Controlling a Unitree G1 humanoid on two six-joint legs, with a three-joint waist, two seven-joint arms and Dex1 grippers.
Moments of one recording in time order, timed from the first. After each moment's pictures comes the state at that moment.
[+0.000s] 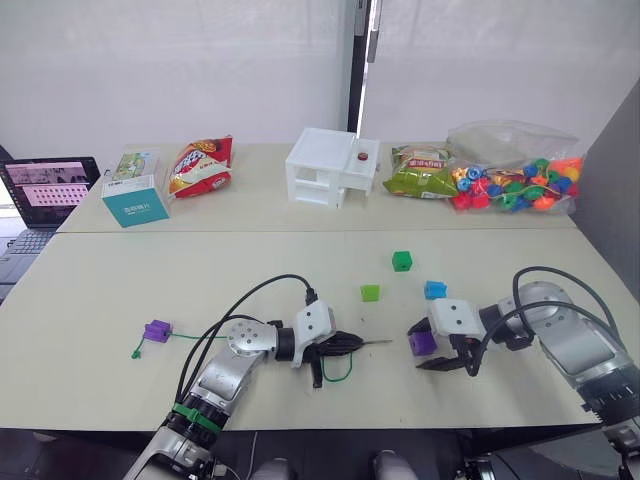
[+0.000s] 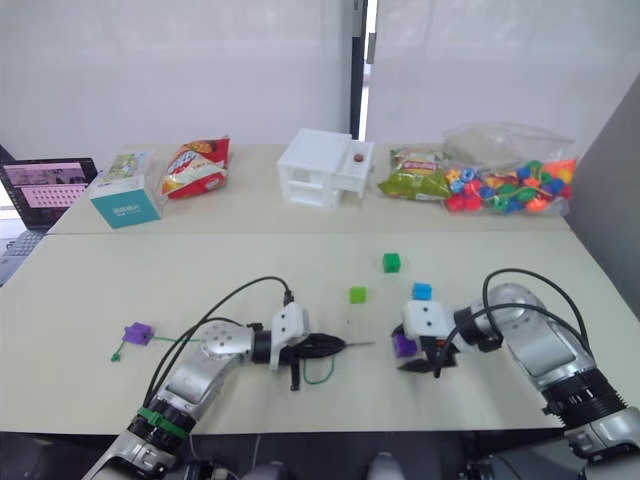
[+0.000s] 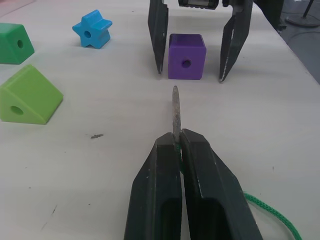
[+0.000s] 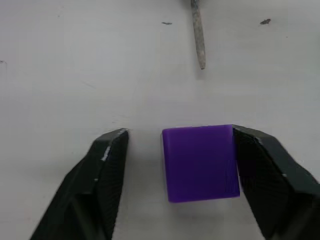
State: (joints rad) left arm -0.39 0.31 -0.34 0.14 -0.16 0.07 -1.03; right arm -0.47 -0.93 0.31 0.05 0.10 0.09 1.36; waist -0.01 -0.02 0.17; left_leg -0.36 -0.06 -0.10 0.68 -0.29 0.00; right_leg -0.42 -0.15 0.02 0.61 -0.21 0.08
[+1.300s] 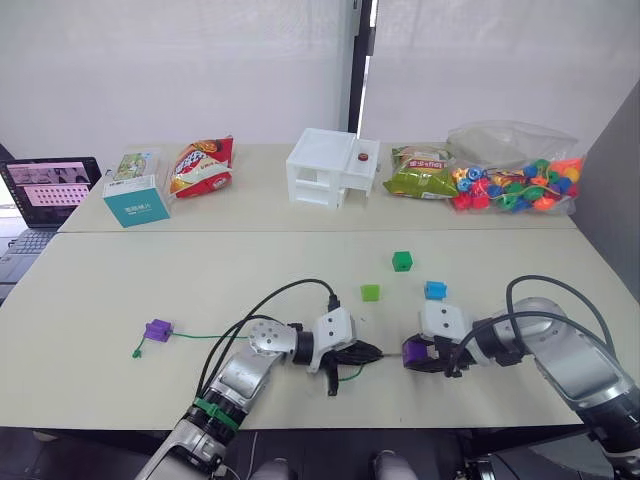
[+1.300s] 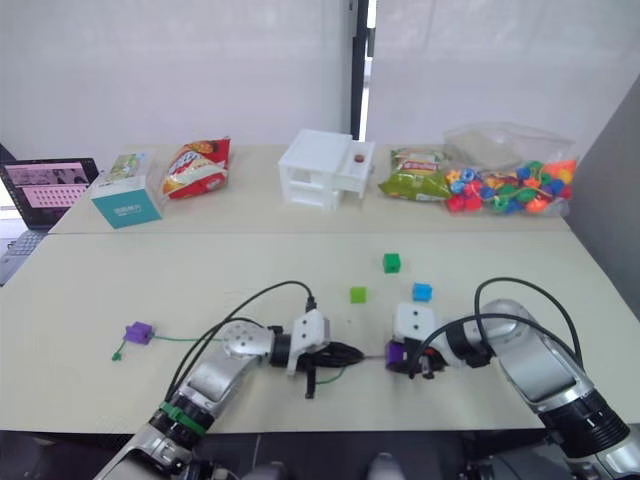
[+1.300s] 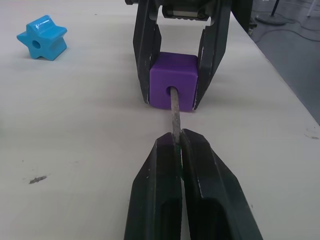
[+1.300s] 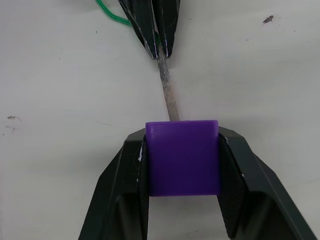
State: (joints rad) left arm -0.45 0.21 -0.40 0.22 -0.12 0.07 -1.07; right arm -0.35 -0.91 0.26 -0.23 0.13 0.47 1.23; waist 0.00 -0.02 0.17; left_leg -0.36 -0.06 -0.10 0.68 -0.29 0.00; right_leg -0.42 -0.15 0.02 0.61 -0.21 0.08
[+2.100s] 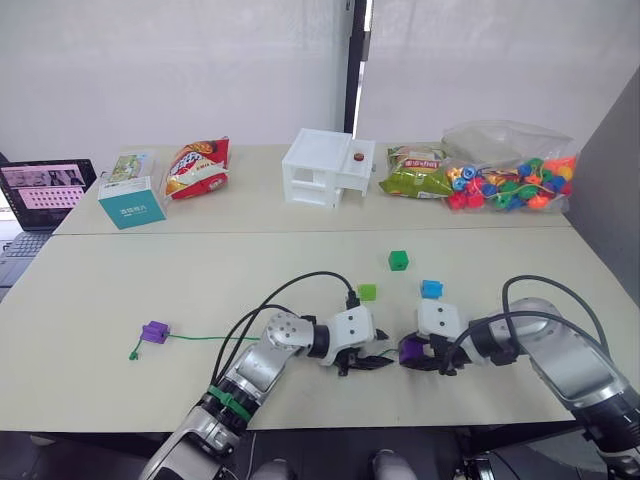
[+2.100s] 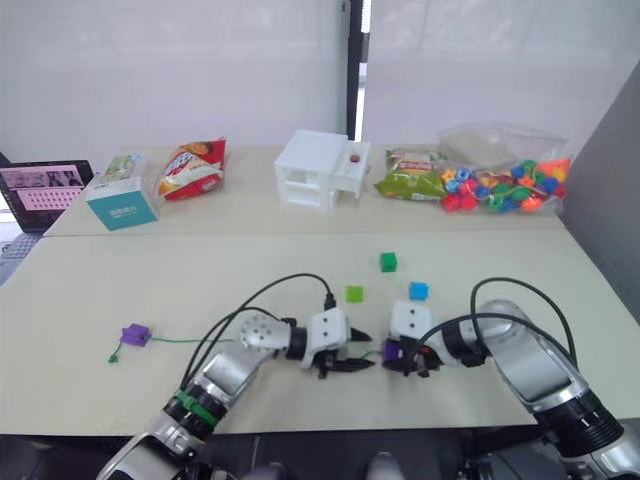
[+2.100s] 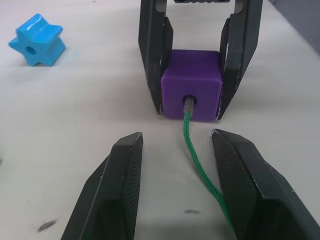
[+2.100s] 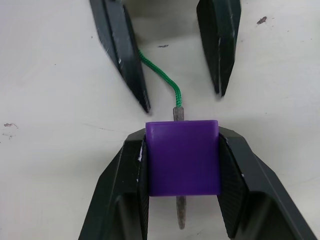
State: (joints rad) left arm -0.51 0.22 -0.46 0.18 0.02 0.12 -0.98; right arm -0.36 -0.89 0.27 -0.23 0.12 0.49 1.20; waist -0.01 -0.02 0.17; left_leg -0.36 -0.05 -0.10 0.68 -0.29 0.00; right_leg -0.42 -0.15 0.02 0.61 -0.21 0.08
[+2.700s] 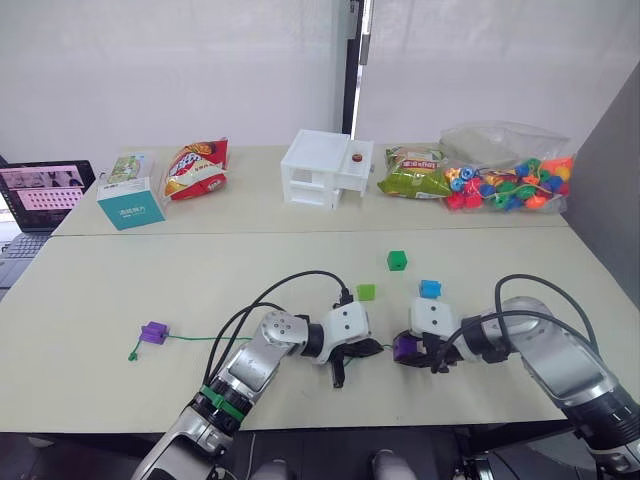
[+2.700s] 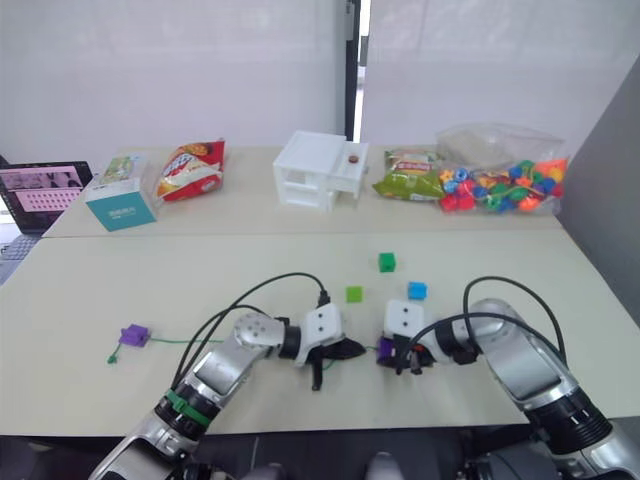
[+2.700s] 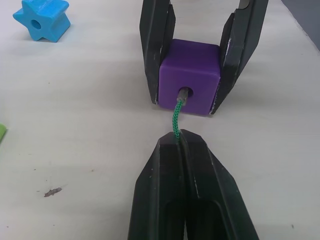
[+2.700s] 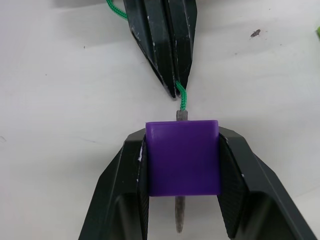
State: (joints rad) left arm -0.51 0.23 -0.45 0.13 -0.01 0.26 -1.00; right arm -0.37 -0.85 0.28 -0.23 0.10 0.49 1.18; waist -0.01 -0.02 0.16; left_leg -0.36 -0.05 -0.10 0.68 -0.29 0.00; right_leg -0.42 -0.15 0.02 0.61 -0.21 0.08
